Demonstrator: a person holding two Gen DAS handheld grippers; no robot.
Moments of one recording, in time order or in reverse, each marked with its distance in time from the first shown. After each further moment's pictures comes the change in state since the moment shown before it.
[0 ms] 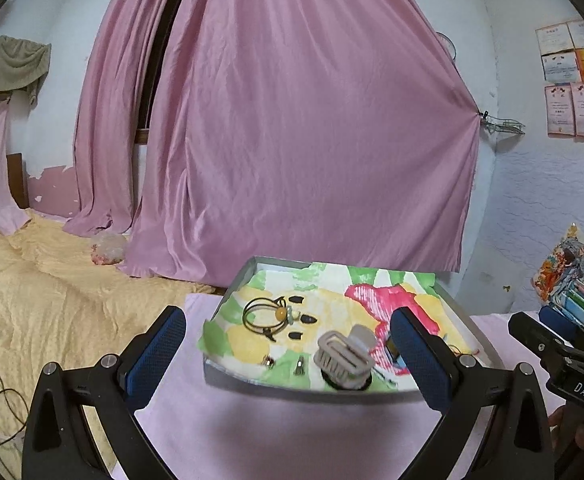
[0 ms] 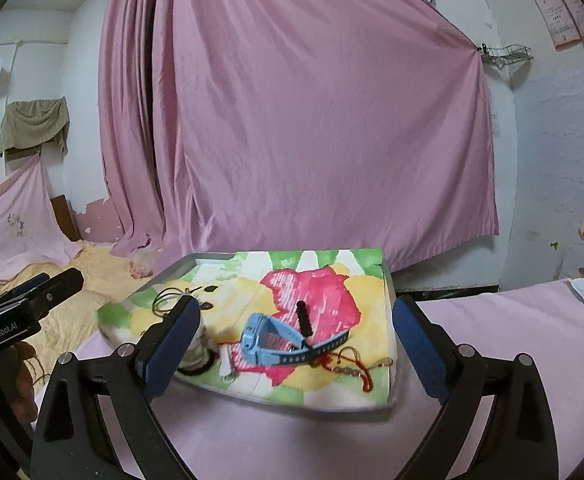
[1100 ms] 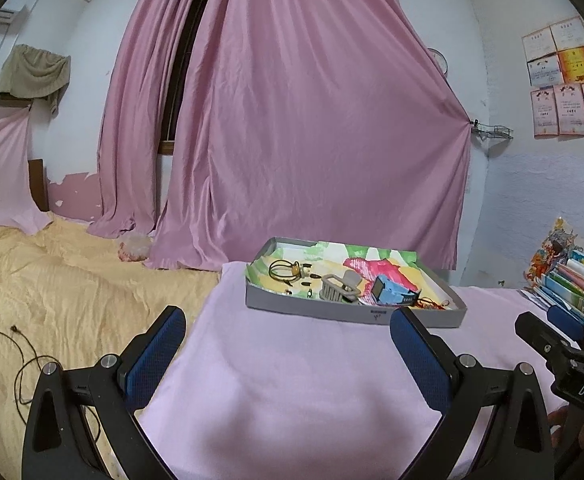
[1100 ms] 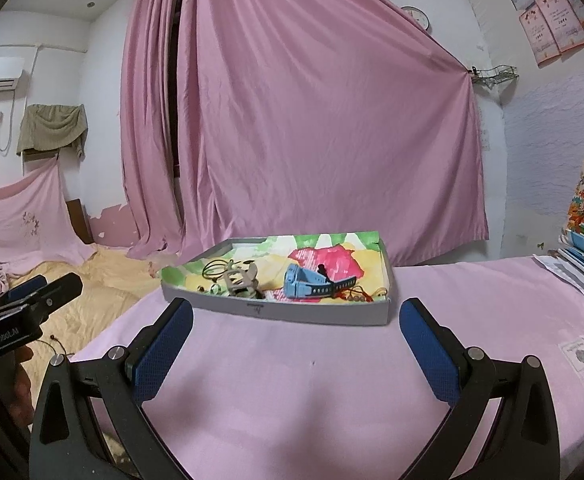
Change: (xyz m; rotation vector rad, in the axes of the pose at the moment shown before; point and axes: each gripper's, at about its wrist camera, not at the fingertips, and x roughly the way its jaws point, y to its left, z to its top) left arm -0.132 0.012 -0.059 0.003 -0.050 0.031; right arm -0.141 0.016 -0.060 -0.018 -0.072 0.017
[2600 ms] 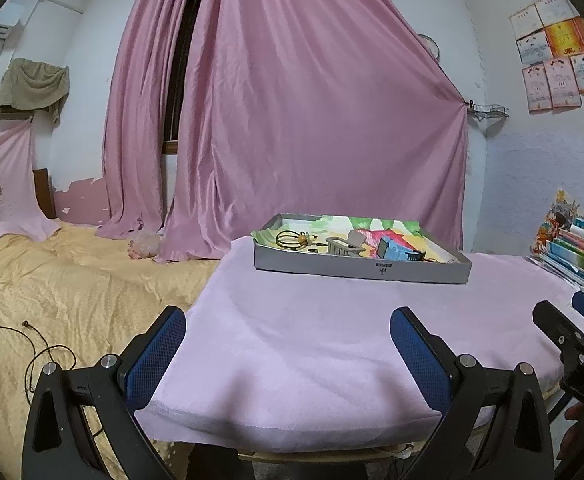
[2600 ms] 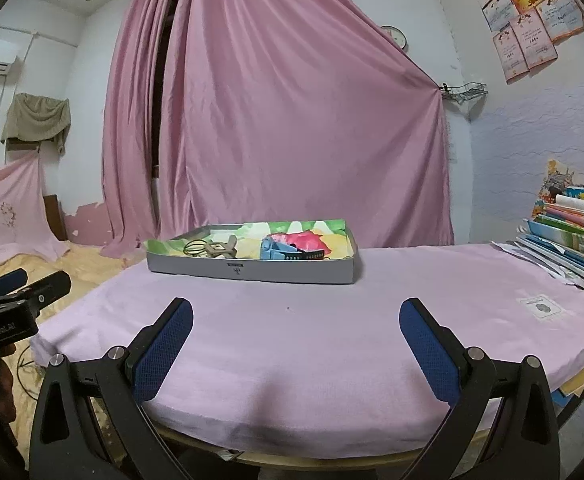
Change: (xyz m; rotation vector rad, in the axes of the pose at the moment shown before) left arm -0.015 0.001 -0.047 0.065 0.009 0.026; right arm -0.053 0.002 -0.052 -0.030 -0.058 -0.126
